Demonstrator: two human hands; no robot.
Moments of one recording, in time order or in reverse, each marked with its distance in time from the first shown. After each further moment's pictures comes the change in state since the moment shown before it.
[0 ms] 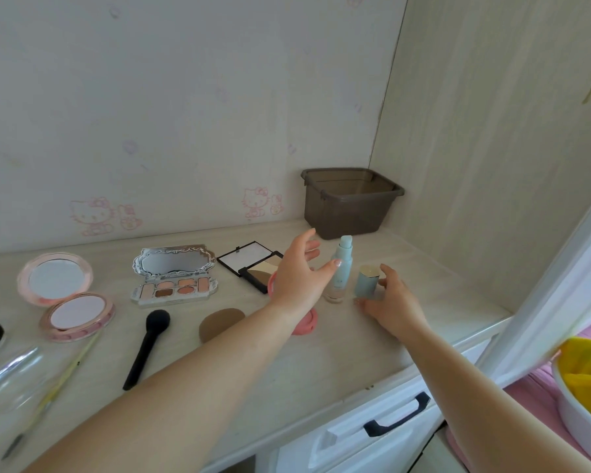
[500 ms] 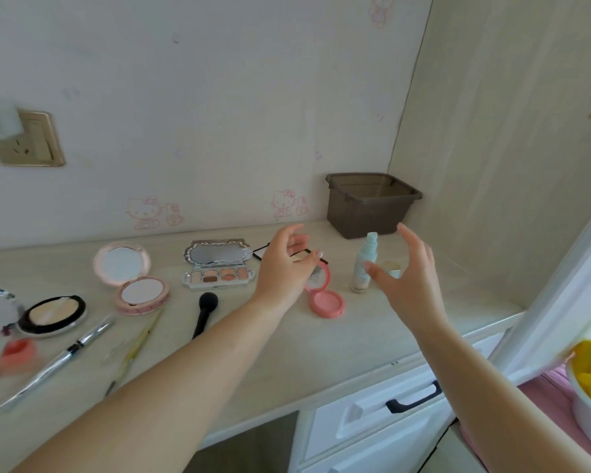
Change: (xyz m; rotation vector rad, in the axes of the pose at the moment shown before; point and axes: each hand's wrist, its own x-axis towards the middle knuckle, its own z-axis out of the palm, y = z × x) left_hand -0.038 0.023 -0.075 -0.054 0.117 0.050; right_hand -0.085 -0.076 -0.027 0.302 0.268 -0.343
